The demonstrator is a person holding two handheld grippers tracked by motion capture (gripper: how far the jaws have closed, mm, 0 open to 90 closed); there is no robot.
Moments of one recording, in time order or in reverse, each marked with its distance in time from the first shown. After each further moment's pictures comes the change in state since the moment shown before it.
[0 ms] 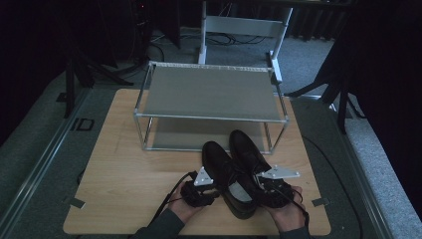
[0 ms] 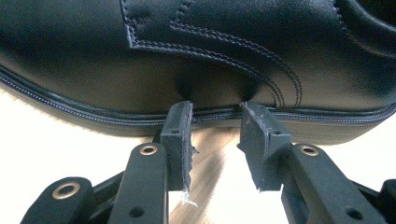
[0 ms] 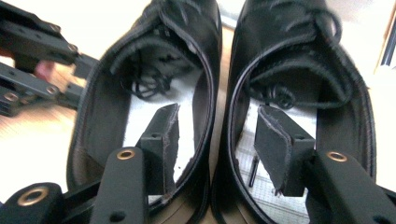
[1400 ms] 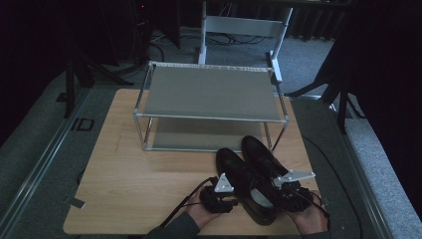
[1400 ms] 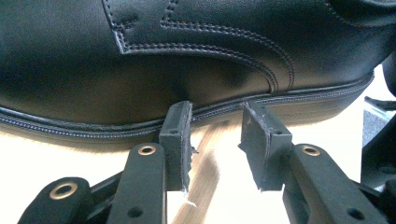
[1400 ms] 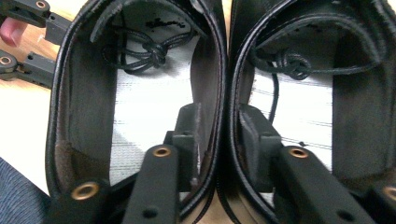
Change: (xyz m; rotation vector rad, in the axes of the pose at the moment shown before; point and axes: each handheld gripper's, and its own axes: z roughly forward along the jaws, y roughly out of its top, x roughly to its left) left arm -0.039 0.020 0.031 0.013 -0.094 0.072; right arm -0.042 -0.024 -0.018 0.159 0.008 -0.020
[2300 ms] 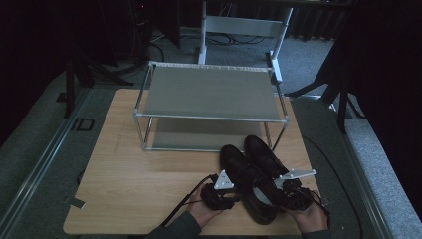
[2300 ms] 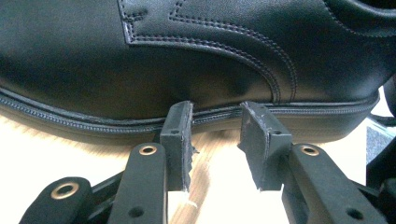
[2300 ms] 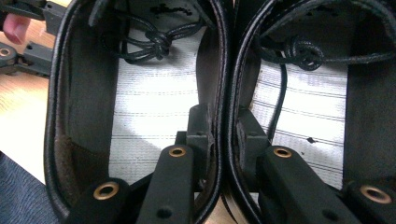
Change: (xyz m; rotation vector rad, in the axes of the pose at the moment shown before) left arm 0.003 0.006 0.001 -0.055 0.007 -0.028; right arm -0.007 -0.001 0.004 0.025 0.038 0.074
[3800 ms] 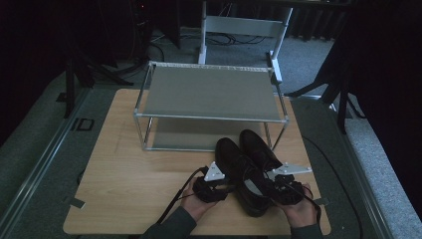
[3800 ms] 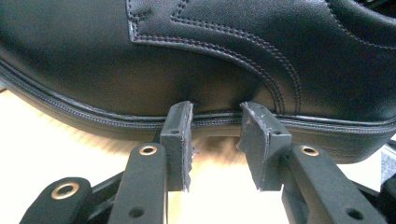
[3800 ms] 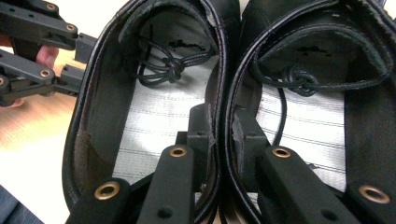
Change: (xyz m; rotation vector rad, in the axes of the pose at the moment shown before) left arm 0.020 0.004 -0.021 -0.054 0.053 -0.058; right arm 0.024 0.023 -0.004 -0.154 -0.017 -0.022
